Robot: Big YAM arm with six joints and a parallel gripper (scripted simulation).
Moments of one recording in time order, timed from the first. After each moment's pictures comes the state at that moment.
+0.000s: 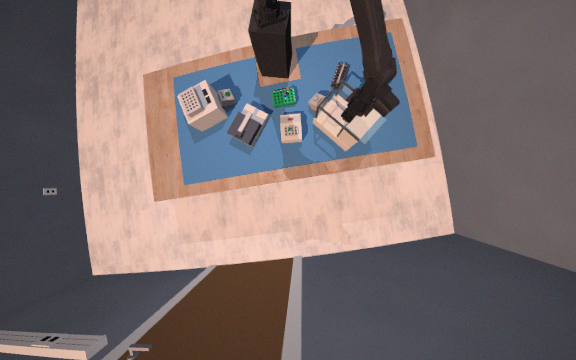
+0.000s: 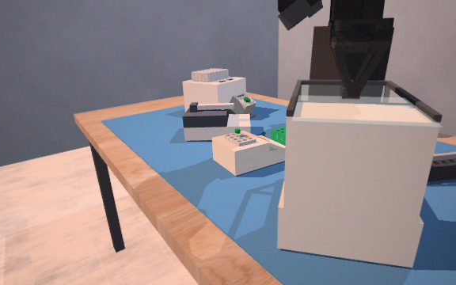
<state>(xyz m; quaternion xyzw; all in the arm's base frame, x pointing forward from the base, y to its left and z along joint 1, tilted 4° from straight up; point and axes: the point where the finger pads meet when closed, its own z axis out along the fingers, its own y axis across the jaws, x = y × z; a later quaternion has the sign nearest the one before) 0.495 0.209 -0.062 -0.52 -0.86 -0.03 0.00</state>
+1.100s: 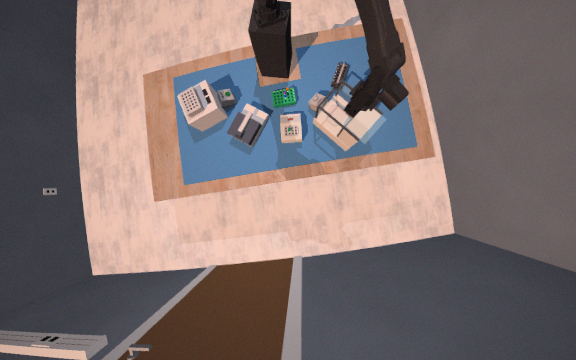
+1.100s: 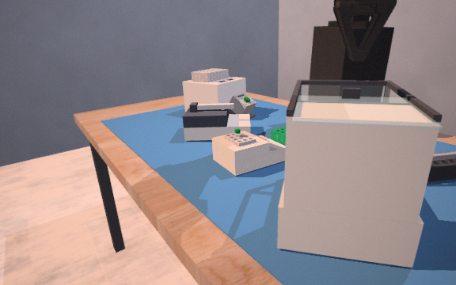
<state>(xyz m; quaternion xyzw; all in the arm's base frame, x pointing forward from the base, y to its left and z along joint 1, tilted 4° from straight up) 0.492 0.208 -0.015 -0.52 -0.86 -0.04 0.00</state>
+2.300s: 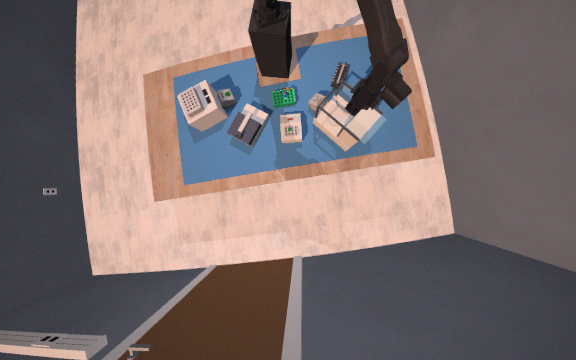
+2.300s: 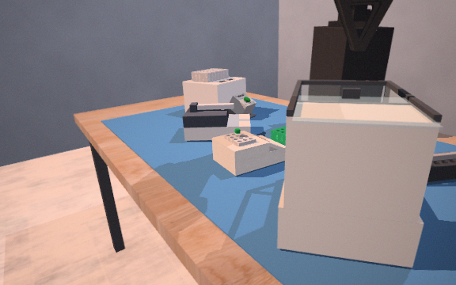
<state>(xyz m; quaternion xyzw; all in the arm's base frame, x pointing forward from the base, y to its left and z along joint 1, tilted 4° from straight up) 0.493 0.207 -0.002 -0.52 -0.86 -0.04 0.00</state>
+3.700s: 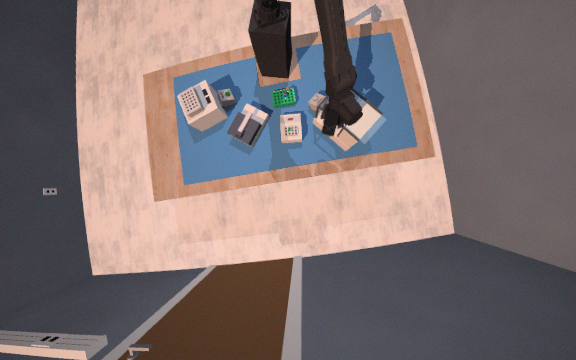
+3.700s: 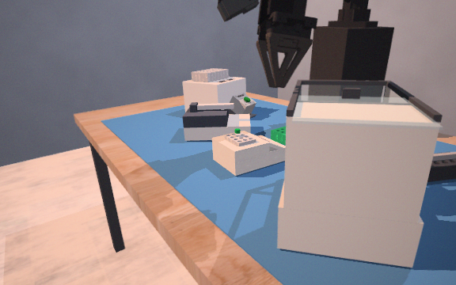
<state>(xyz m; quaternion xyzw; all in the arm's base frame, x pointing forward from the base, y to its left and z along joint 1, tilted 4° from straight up) 0.526 0.101 -0.063 -0.33 -0.93 -0.08 -0.12</state>
